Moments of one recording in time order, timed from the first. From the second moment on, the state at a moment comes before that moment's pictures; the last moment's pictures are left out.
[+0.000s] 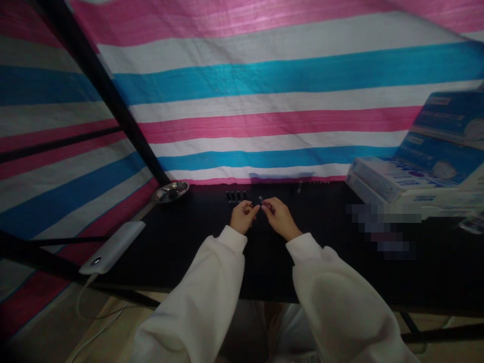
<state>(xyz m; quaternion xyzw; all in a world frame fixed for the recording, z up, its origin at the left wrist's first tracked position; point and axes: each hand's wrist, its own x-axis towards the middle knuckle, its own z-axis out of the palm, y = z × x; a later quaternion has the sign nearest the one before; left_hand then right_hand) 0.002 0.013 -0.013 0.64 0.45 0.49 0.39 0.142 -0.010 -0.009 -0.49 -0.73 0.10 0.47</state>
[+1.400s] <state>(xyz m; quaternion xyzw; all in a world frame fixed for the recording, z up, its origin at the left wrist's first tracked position) -0.003 0.002 -0.013 0.75 0.52 0.36 0.20 0.248 0.052 -0.020 -0.76 -0.62 0.06 0.18</state>
